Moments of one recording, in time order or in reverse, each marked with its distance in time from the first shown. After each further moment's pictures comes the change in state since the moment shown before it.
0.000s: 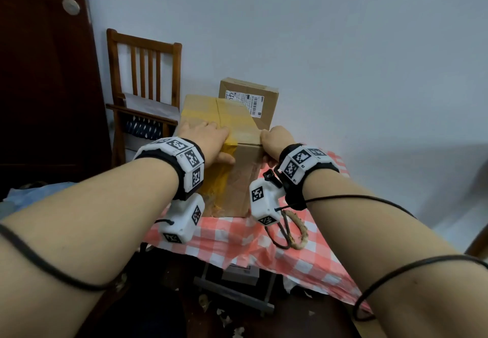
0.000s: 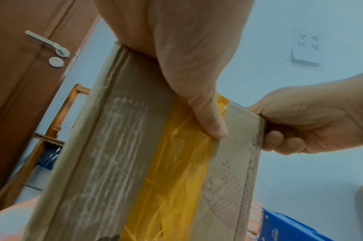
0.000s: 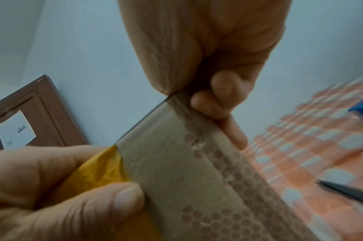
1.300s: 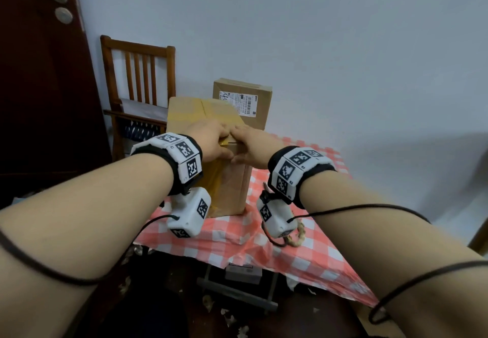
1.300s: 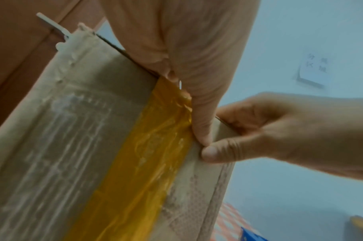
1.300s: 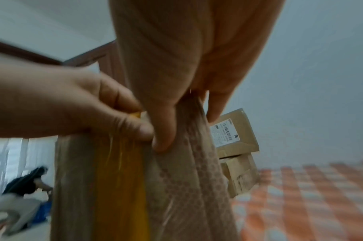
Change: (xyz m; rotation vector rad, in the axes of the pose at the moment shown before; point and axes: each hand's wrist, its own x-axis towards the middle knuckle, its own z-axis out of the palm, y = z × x) left_hand 0.003 0.016 -0.011 -0.325 0.085 -0.028; right_hand -0.012 -0.005 0.002 -0.595 -0.135 -0.594
